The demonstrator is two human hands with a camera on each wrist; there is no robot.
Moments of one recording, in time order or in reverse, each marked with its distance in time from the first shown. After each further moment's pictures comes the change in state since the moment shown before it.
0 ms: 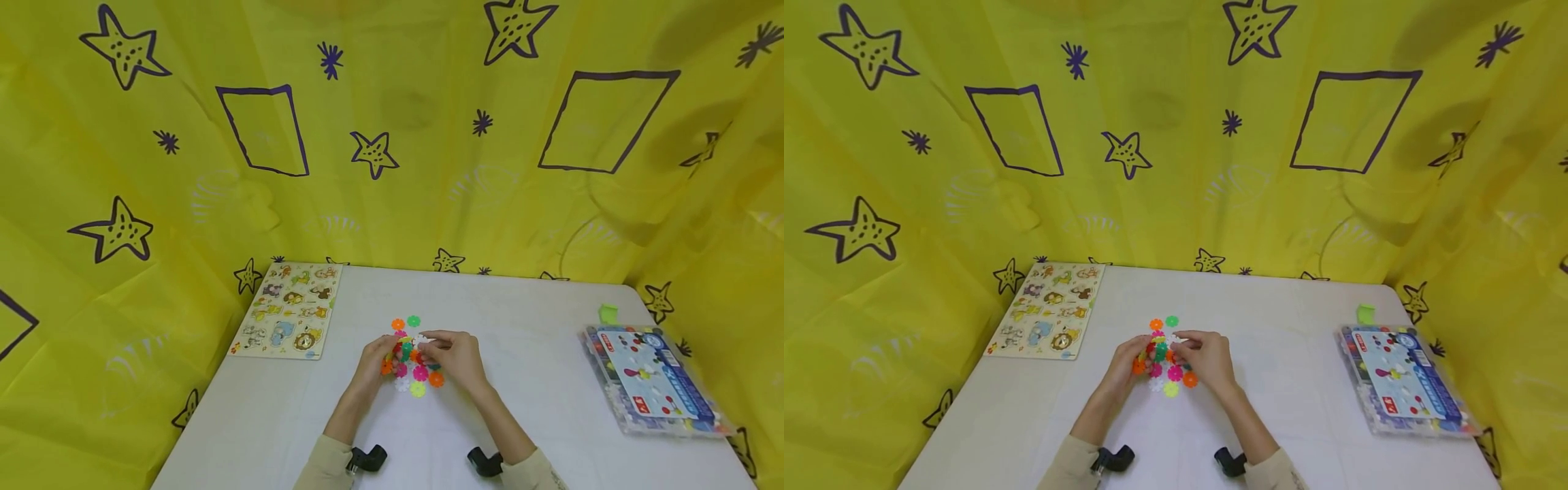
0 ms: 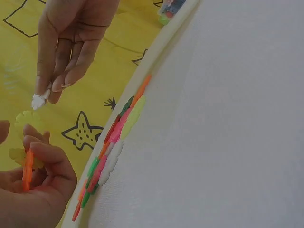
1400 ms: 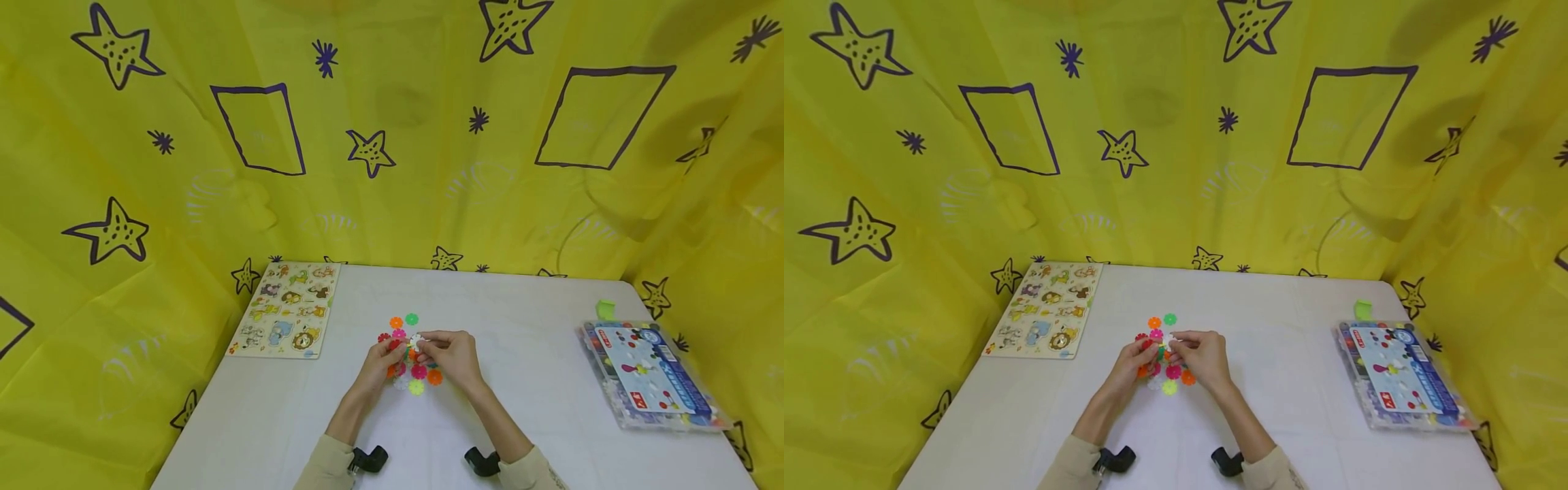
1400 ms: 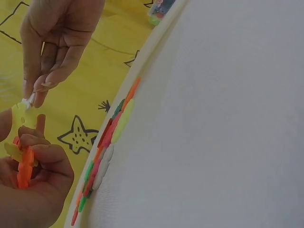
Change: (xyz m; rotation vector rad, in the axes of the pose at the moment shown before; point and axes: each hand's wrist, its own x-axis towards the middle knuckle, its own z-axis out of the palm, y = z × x) left_hand -0.001 -0.008 0.003 0.073 -0.115 0.073; right_hand -0.003 -0.005 0.006 0.155 0.033 0.026
